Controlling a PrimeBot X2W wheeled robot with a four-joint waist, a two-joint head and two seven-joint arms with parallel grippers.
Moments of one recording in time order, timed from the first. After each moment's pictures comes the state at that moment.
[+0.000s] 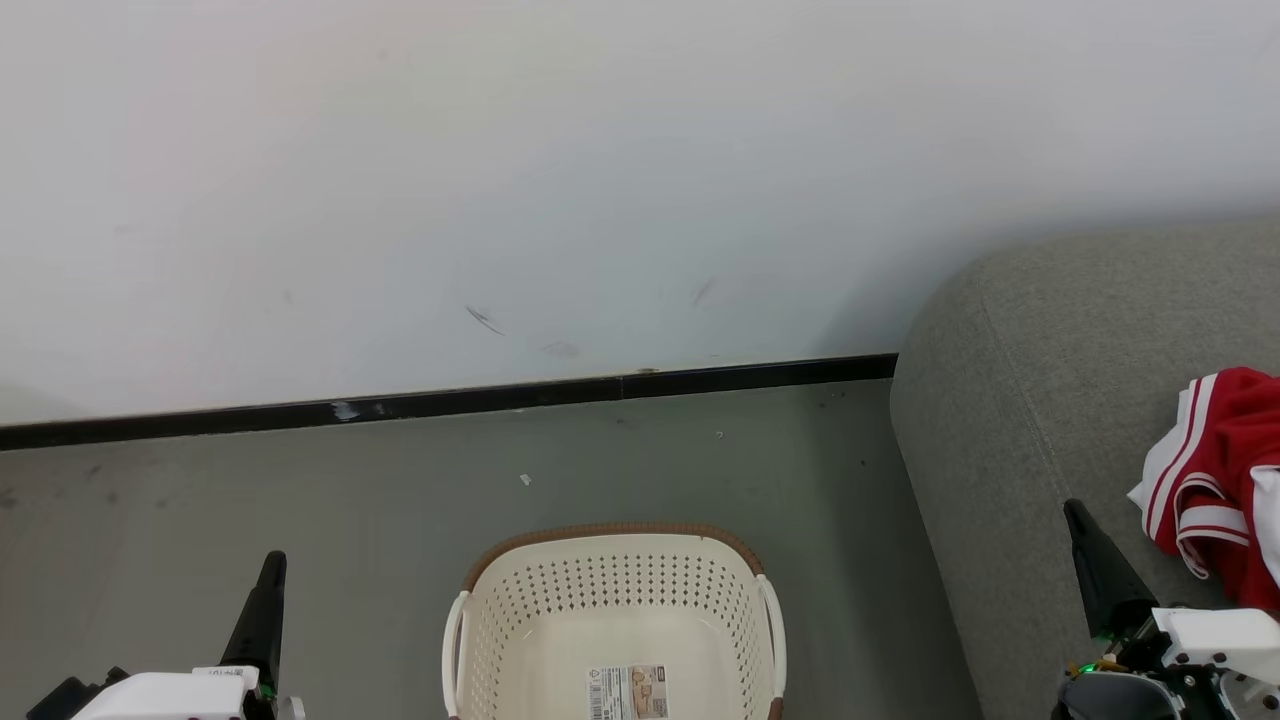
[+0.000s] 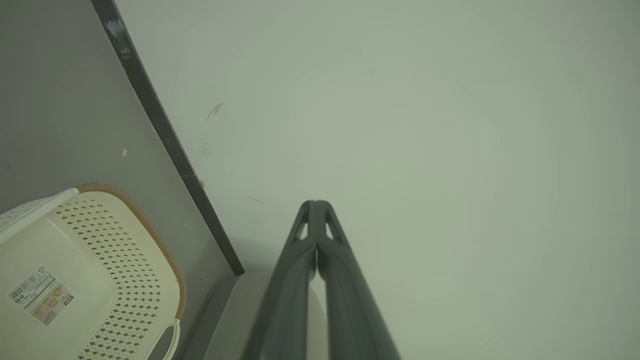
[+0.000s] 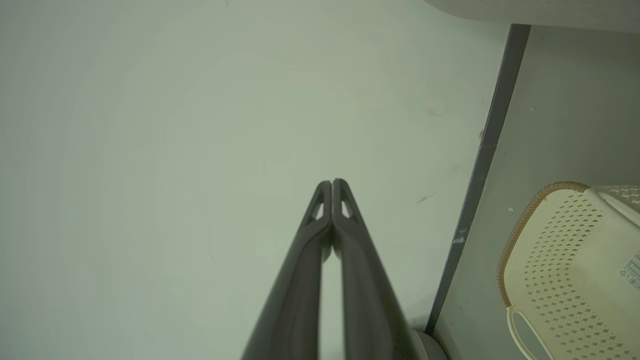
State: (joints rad) left arm -0.06 0.06 0.04 0.27 -1.64 -0.12 0.08; right arm -0.05 -0.13 -0.01 0.26 1.71 0.13 0.01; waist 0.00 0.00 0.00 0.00
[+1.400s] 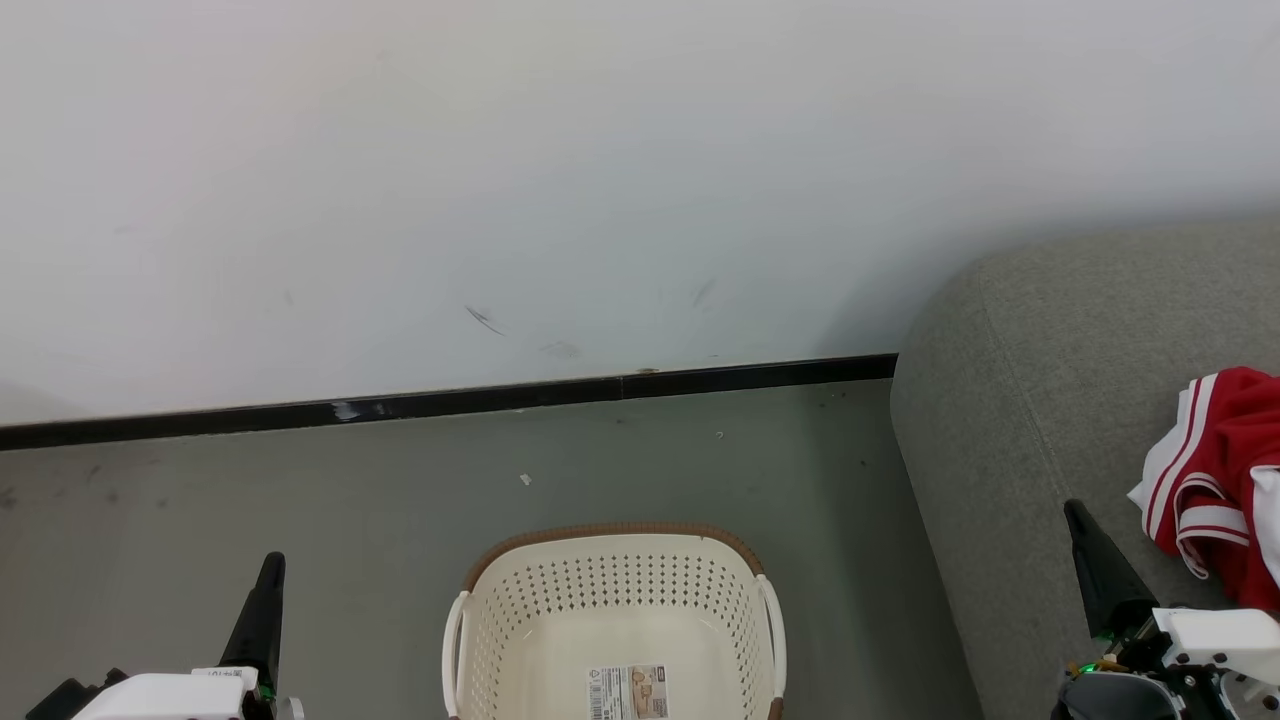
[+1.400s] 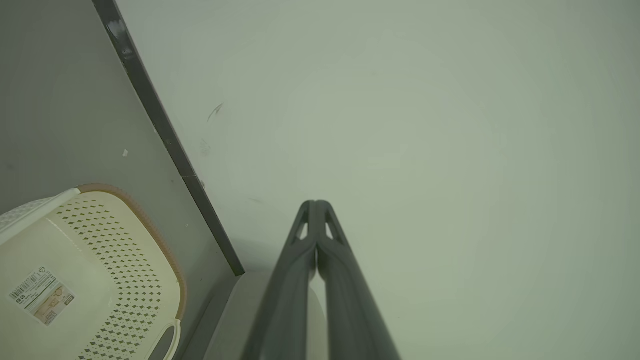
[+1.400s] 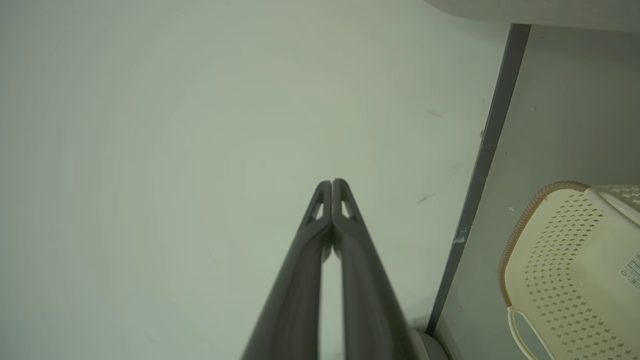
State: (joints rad) left arm -0.06 0.06 0.04 0.28 -1.64 -0.12 0.08; right arm -0.05 -0.12 -0.02 0.26 1.71 0.13 0.01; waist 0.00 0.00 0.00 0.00
